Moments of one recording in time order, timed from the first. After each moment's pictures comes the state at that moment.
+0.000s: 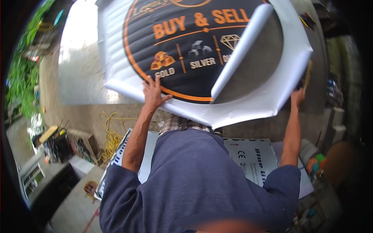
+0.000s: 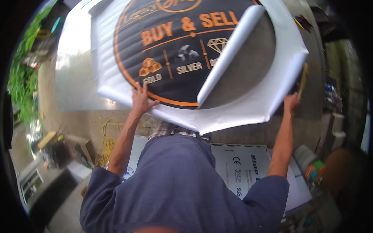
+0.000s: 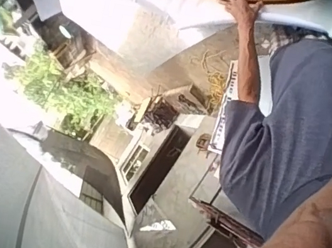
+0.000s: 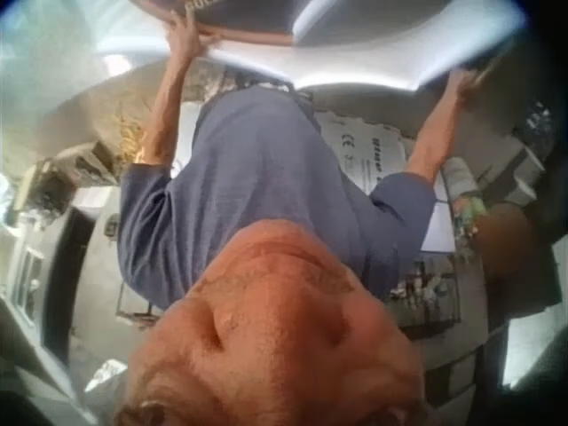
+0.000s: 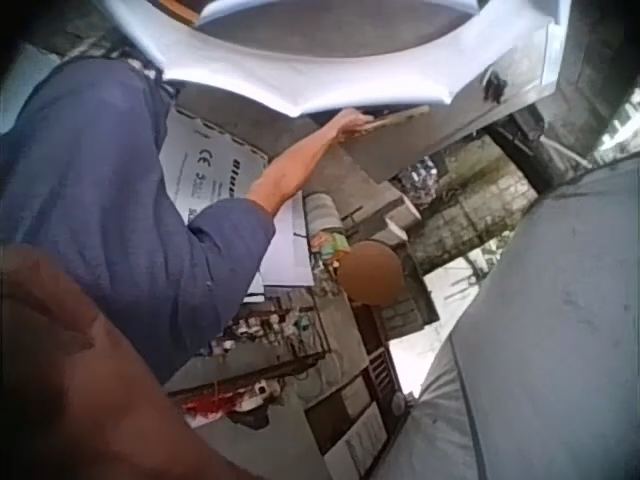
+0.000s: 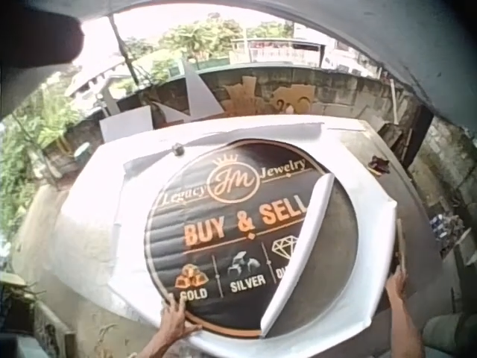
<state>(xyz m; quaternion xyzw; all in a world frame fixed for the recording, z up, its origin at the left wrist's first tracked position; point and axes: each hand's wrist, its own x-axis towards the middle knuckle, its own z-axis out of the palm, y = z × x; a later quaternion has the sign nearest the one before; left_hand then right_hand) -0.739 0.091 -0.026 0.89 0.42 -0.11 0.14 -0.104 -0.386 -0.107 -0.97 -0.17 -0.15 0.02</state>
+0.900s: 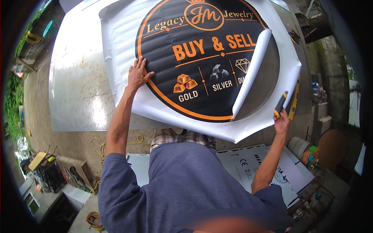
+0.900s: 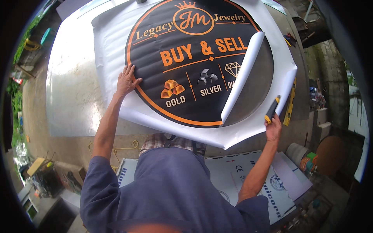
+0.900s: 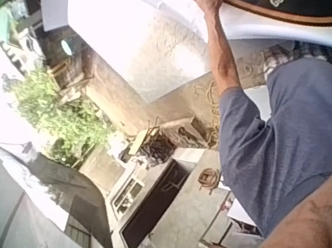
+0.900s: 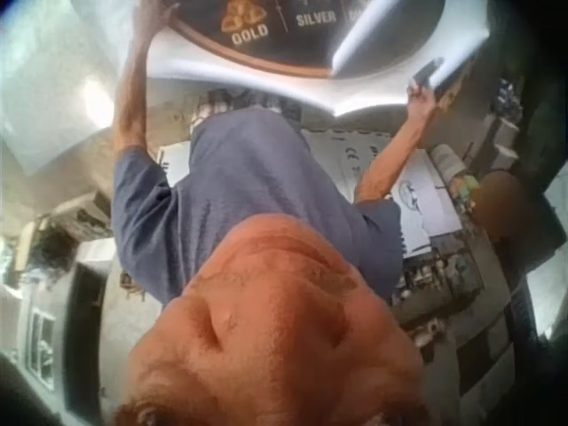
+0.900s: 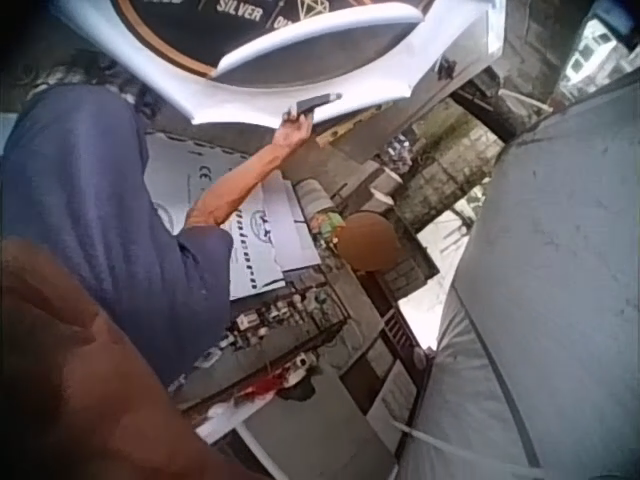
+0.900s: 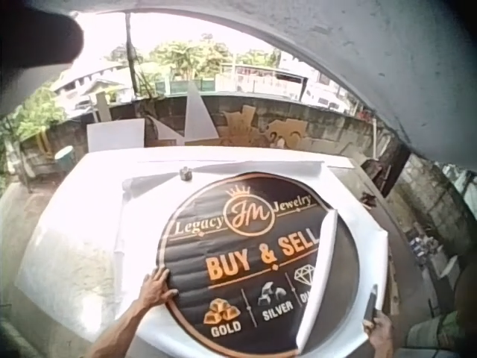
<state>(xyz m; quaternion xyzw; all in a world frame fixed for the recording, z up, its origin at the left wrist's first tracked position) -0.758 0.393 -0.063 0.93 0.34 0.00 0.12 -0.372 -0.276 0.050 -0.57 0.02 0.31 0.76</state>
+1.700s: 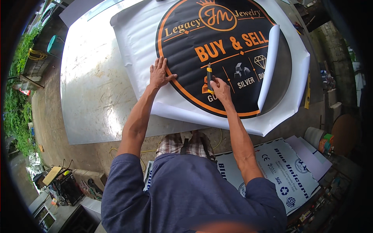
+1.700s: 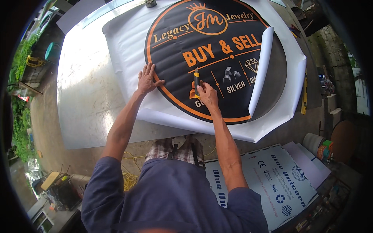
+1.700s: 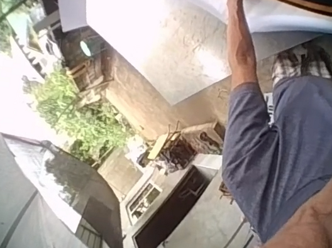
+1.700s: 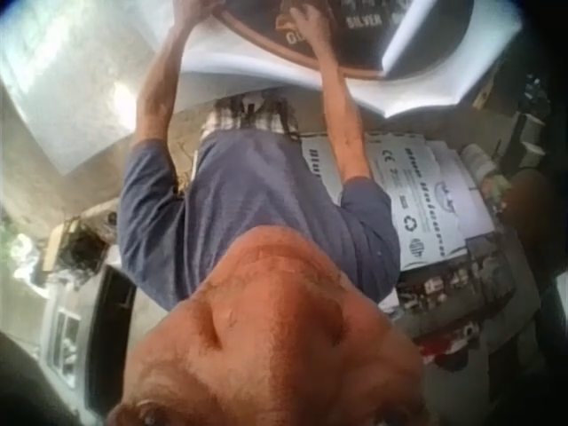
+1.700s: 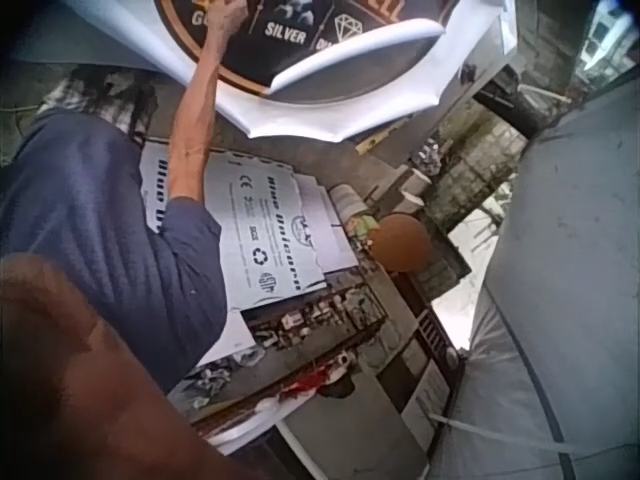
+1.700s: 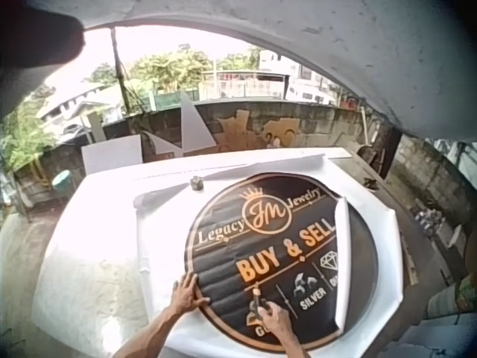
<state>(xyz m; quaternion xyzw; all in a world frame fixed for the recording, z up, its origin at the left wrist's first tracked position) -0.759 0.435 -0.063 0.95 0.27 -0.01 0.15 -0.609 0.137 -0.019 -0.83 -0.16 0.33 0.42</state>
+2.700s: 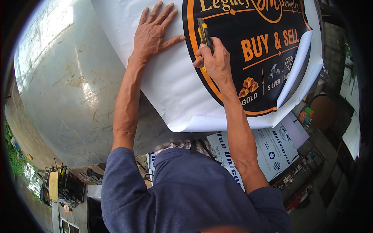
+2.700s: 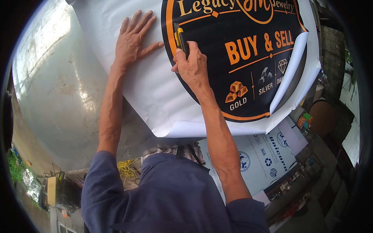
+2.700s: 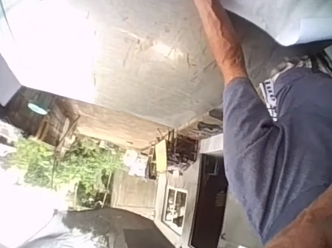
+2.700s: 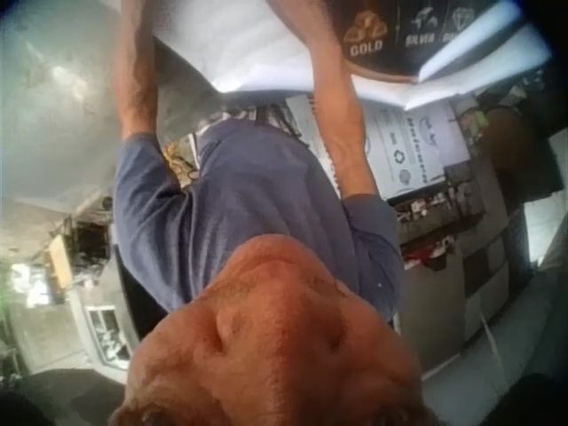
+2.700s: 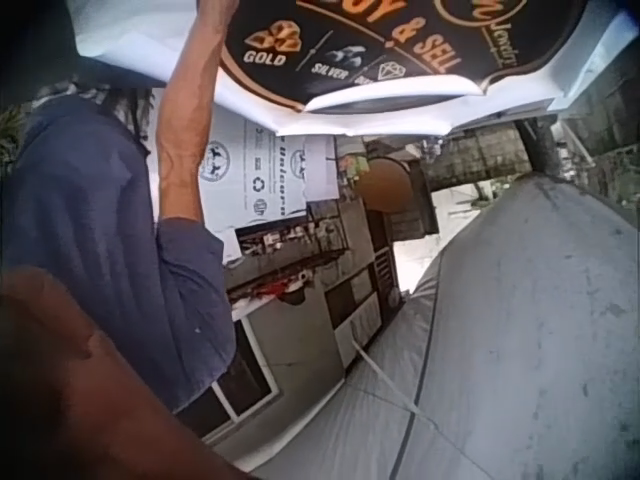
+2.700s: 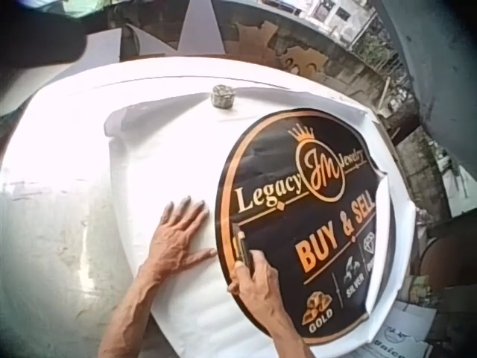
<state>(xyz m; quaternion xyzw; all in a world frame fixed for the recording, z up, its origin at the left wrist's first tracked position) -0.724 0.635 -0.086 0.98 0.10 0.13 0.13 -0.653 0.433 0.003 -0.82 -0.09 0.34 0.46</state>
